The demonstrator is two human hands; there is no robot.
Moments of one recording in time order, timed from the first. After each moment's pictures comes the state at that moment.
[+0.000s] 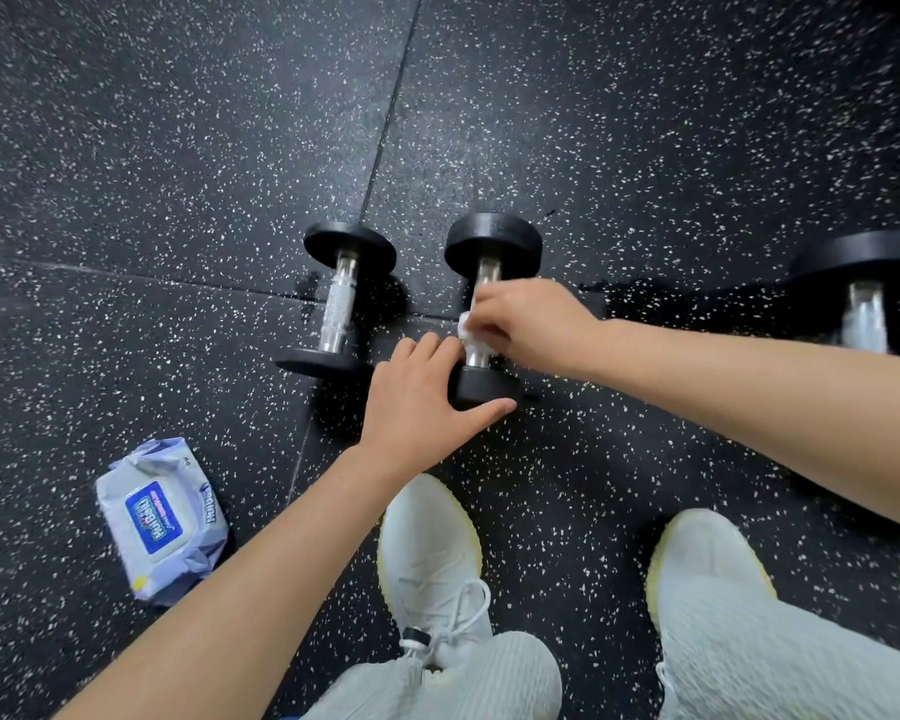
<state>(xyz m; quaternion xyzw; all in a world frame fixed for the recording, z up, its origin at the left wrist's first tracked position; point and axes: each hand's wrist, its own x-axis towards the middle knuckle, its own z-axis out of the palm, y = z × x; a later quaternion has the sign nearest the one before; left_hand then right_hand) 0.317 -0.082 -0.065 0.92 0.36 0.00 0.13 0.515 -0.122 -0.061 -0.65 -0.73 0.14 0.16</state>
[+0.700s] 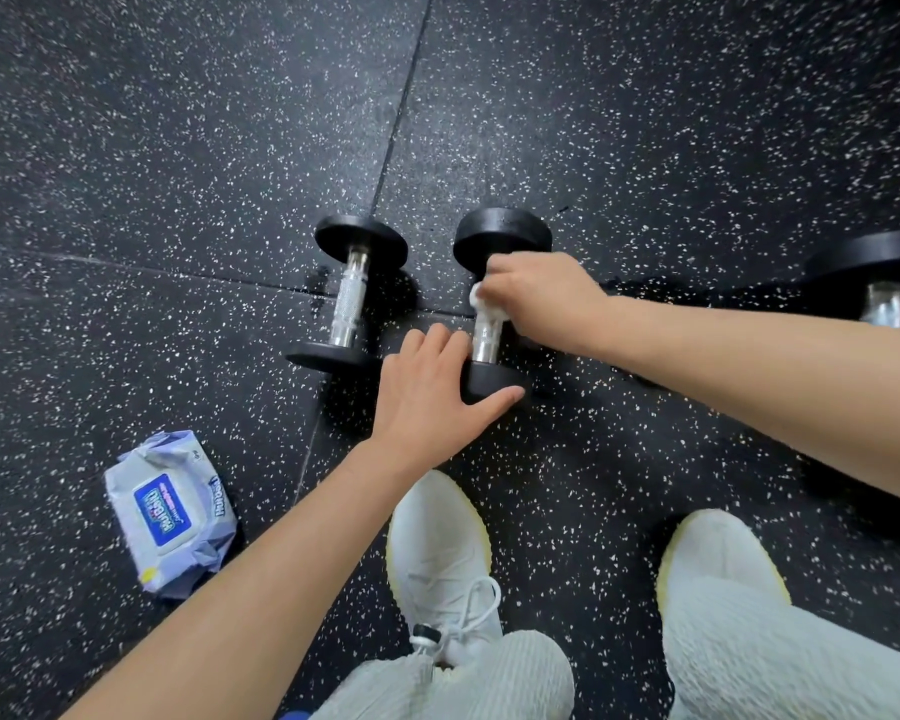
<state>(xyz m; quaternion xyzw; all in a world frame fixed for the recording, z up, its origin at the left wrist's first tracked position) 0.317 -0.081 -0.063 0.92 0.37 -0.01 0.11 0.526 -0.099 -0.064 -0.67 -0.73 0.06 0.06</state>
